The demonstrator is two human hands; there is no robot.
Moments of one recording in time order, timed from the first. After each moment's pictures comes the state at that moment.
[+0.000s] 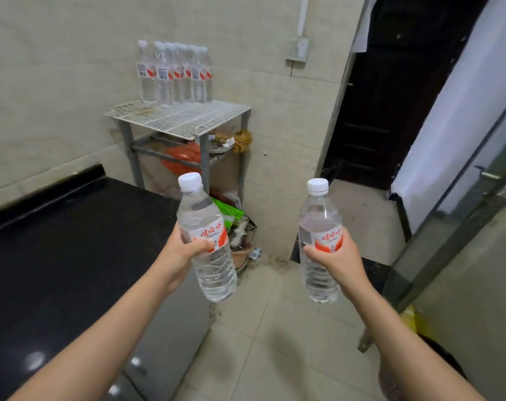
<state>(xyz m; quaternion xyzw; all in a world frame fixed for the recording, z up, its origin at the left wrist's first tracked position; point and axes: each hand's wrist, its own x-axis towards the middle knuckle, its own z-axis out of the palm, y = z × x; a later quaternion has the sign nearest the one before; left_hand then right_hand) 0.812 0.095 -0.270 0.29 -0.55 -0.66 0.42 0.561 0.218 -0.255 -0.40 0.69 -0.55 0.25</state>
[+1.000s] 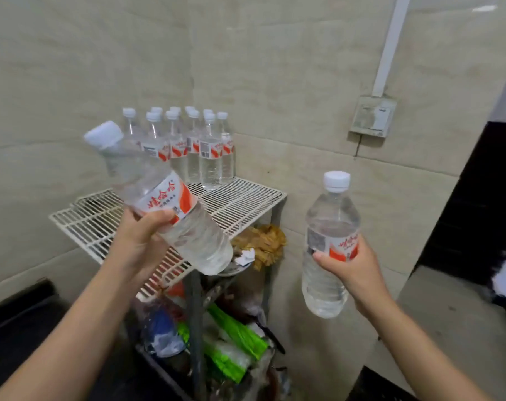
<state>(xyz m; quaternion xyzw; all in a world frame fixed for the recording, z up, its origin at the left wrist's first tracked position) 0.667 -0.350 -0.149 0.21 -0.50 -0.56 0.62 0.380 -0.274 -0.176 -0.50 0.57 -0.60 0.26</state>
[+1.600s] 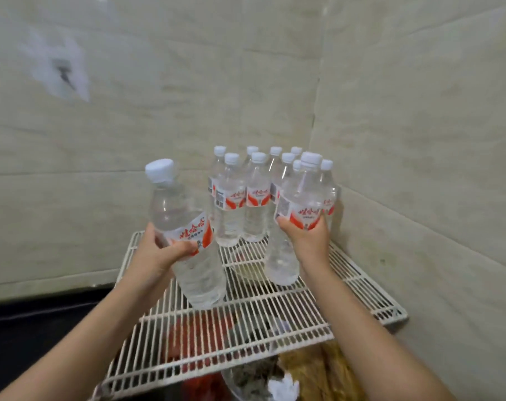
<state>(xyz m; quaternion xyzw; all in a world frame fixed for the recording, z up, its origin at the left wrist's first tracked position) 0.634 -0.478 -0.139 0.47 -0.39 -0.32 0.72 0.459 -0.622 -0.136 -0.56 0.35 -0.56 0.50</state>
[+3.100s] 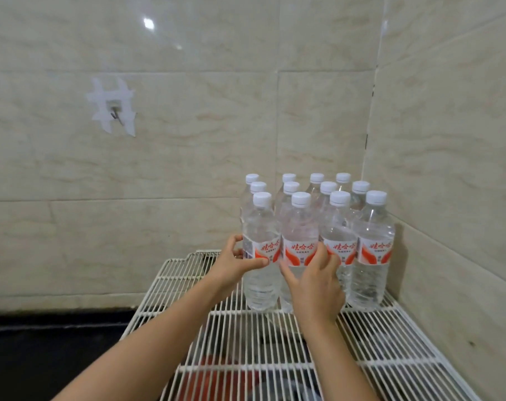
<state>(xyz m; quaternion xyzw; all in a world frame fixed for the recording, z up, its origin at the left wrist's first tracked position) 0.640 -0.618 -0.146 0.62 -0.35 -0.32 0.63 0.509 -0.677 -0.168 -0.76 0.47 -0.44 0.07</state>
